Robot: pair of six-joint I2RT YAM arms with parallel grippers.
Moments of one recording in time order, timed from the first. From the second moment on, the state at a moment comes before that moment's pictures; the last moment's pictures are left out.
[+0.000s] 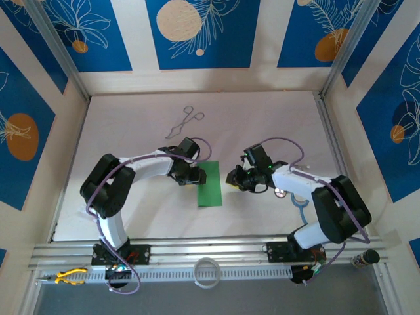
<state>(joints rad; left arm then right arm) -0.66 1.82 1.08 -0.51 0.25 -0.57 0.51 1.46 0.70 -0.27 -0.45 0.89</state>
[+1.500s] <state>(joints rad) -0.66 1.82 1.08 -0.51 0.25 -0.56 0.57 1.59 0.80 -0.27 -0.41 0.86</state>
